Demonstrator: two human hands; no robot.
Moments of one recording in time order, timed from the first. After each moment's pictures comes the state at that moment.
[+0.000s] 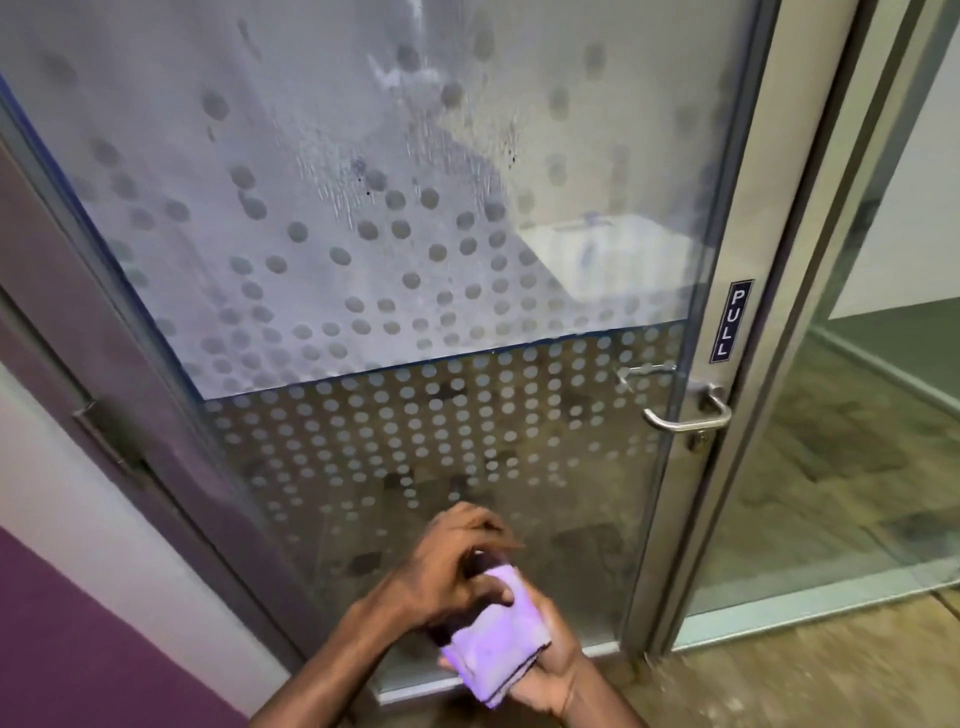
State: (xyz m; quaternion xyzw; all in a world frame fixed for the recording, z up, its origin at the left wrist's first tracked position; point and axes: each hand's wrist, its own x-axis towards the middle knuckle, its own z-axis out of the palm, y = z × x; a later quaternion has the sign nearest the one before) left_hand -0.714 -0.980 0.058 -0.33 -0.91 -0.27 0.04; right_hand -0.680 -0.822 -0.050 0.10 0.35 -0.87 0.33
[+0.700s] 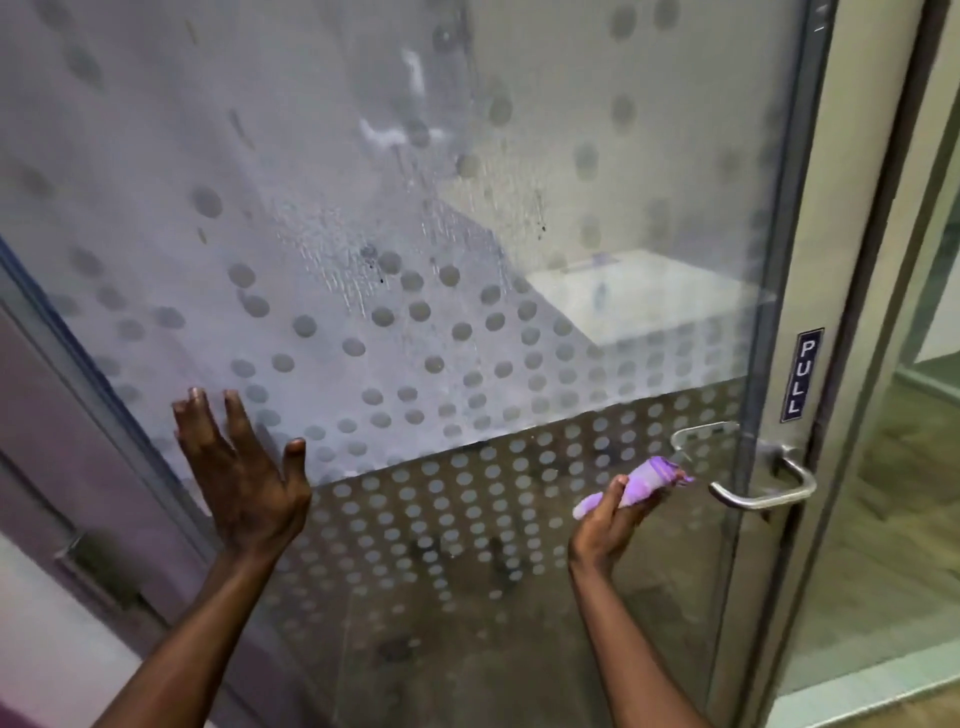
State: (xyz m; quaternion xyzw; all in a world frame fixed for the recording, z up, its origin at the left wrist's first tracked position) left_hand -0.882 -1.189 0.138 0.02 -0.82 -0.05 0.57; right_hand -0.905 -0.847 0.024 0.24 0.52 -0.75 -0.33
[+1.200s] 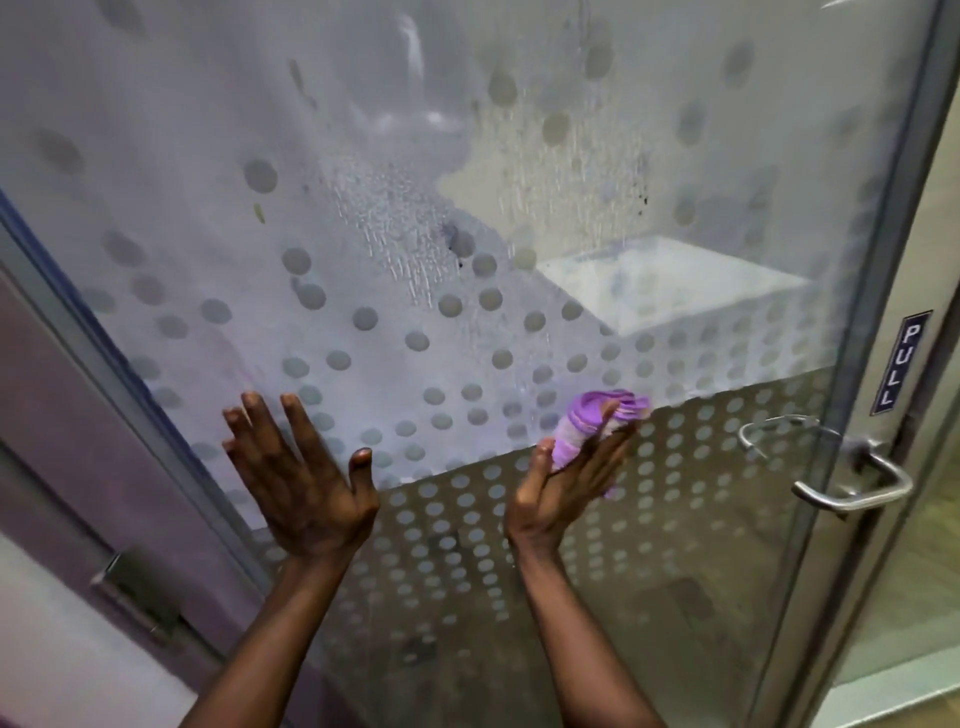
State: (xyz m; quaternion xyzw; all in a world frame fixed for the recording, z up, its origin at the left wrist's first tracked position) left_hand -0.900 -1.189 0.124 0.04 -0.80 0.00 0.60; right_hand -0.918 -0.984 0.082 0.11 0.63 -0.56 -0.52
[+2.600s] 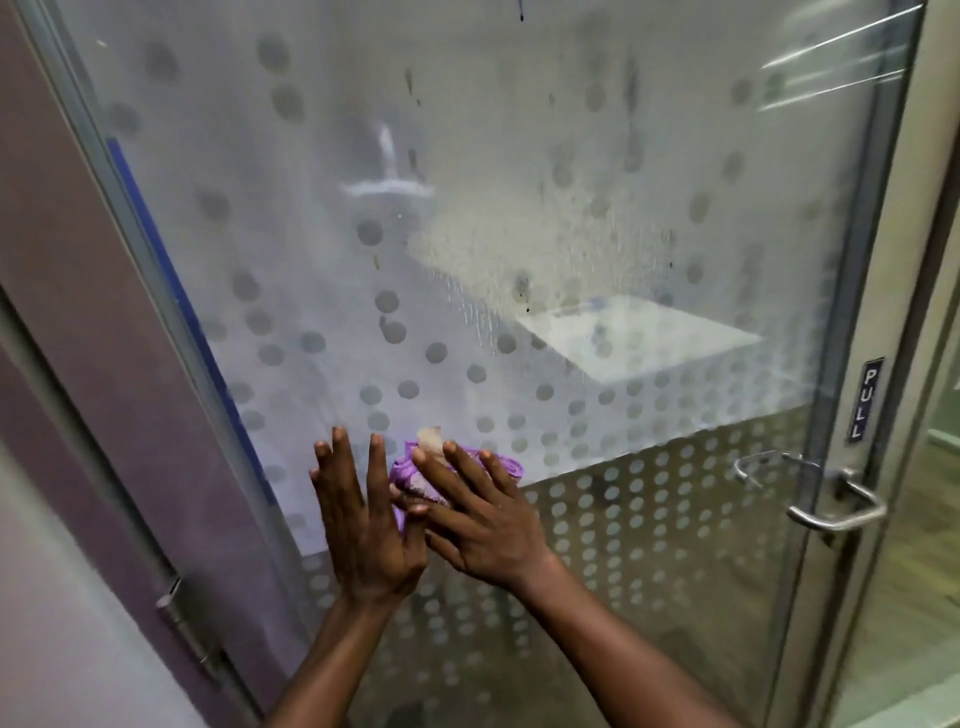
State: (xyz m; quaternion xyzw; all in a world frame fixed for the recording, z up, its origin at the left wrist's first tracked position) left_hand -0.872 -1.198 0.131 -0.12 -0.81 -0.15 0.56; right_hand -0.912 -1.039 0.100 -0.32 0.75 -0.07 -0.58
